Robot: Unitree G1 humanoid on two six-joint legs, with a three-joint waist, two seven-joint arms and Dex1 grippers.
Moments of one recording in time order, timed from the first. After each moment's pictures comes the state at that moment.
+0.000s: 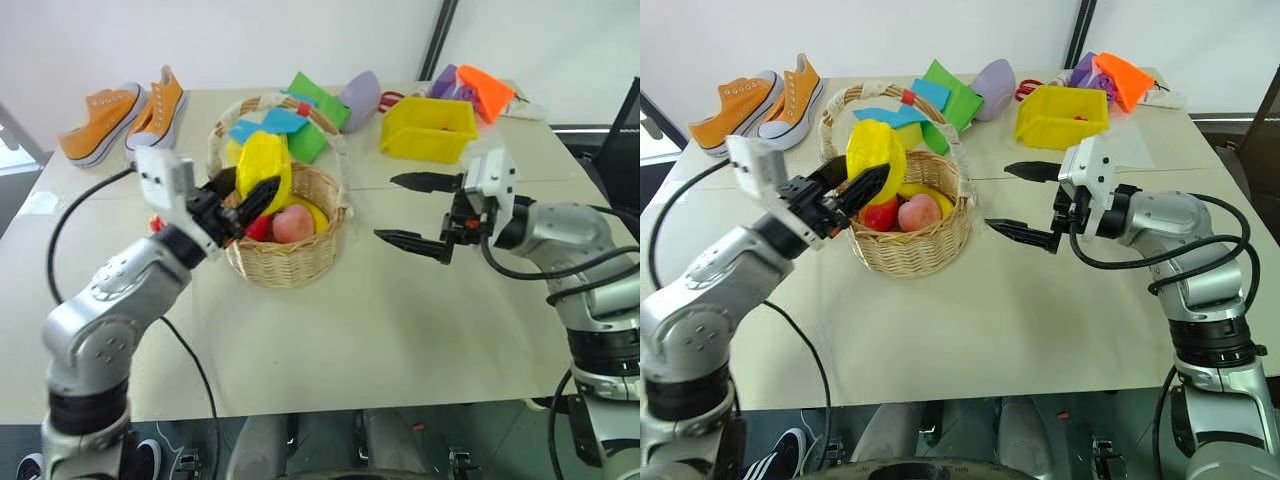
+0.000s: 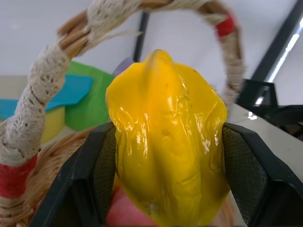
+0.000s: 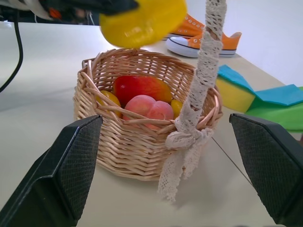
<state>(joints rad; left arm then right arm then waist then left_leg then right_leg) -0.37 0.48 0.14 -0.55 -0.92 0.74 -0.05 -0.49 -0.72 -0.05 -0.23 0.52 0.40 1.01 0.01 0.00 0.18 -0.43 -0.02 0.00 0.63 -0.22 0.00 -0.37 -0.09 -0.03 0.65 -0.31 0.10</state>
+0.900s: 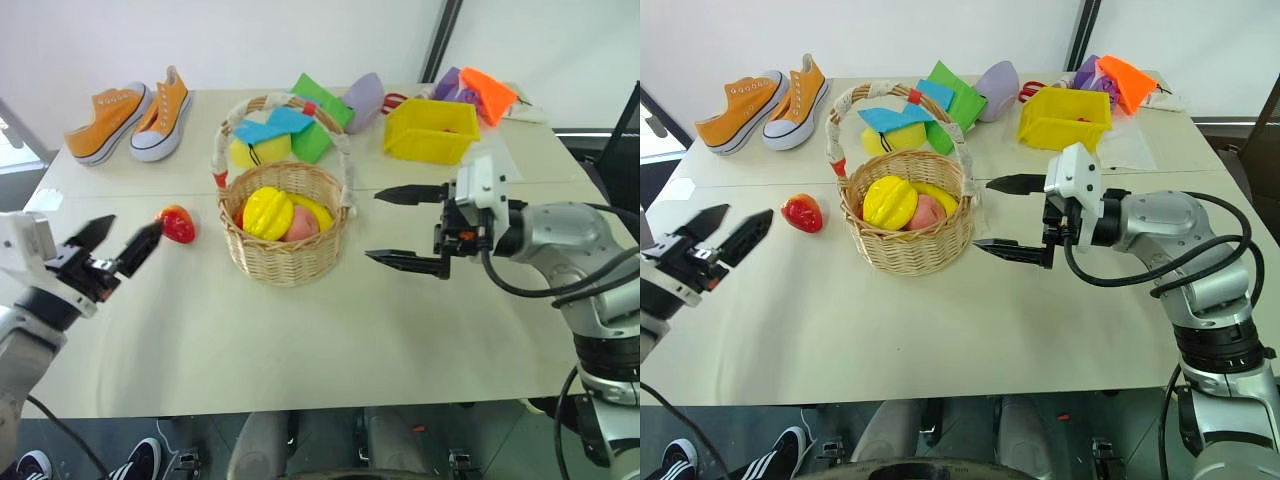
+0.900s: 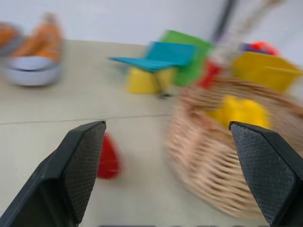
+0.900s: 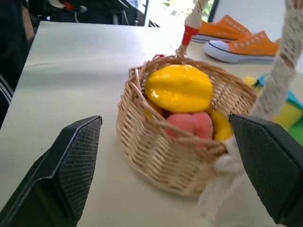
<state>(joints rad) 0.03 0.61 0.61 -0.50 -0.89 0.67 -0.12 -0.53 -0.75 -0.01 -0.33 0.58 0.50 1.06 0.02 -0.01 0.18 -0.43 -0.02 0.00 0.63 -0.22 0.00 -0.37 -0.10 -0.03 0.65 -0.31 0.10</state>
